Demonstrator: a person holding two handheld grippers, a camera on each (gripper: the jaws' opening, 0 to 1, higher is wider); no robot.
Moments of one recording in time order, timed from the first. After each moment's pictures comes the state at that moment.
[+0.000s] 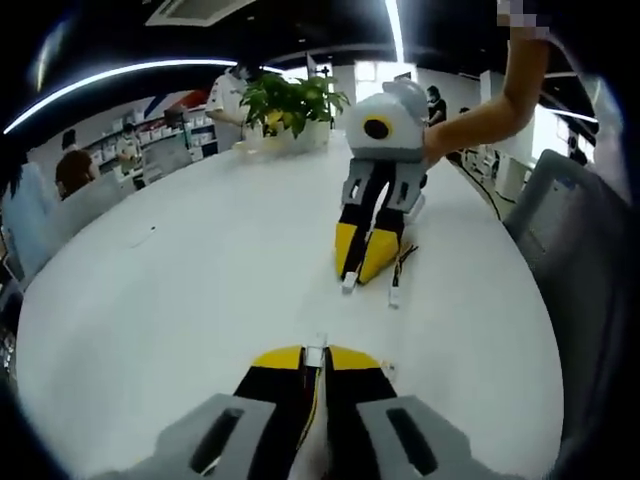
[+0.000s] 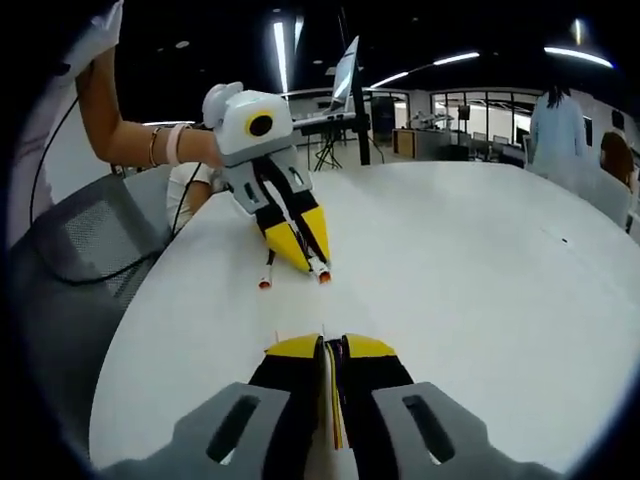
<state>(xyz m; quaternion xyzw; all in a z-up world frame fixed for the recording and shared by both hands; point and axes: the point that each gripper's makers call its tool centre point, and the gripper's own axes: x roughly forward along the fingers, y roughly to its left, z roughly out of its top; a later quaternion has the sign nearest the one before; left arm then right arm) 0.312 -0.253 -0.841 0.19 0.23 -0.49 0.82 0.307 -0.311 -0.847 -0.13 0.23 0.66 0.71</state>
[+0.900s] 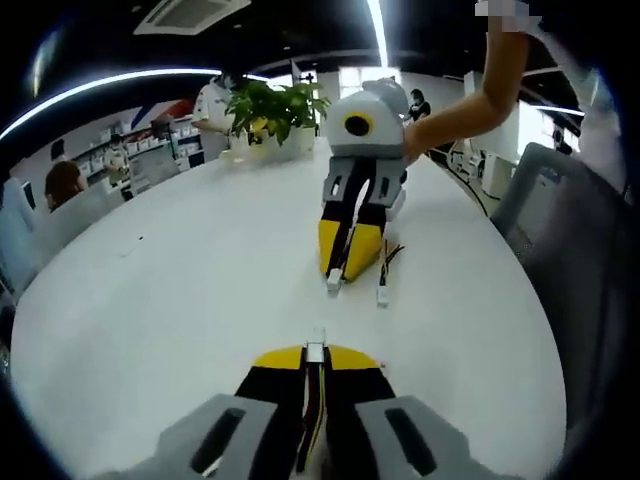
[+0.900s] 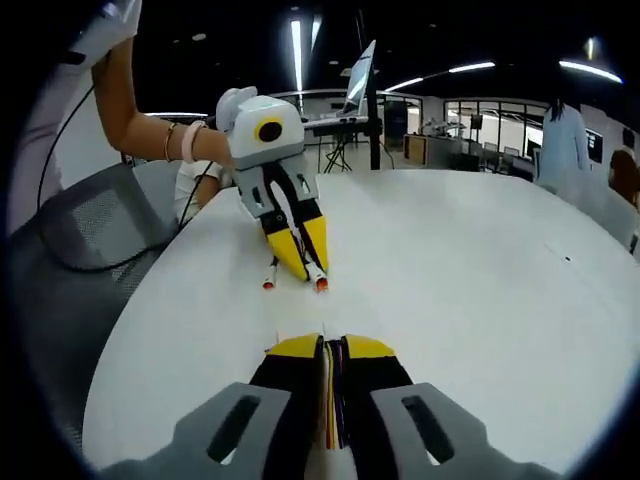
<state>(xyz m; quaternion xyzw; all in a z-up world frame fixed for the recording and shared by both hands) 0.306 -0.258 -0.840 0.18 0.21 -0.52 0.81 0.307 -0.306 -0.837 -0.15 0.21 0.68 0.69</state>
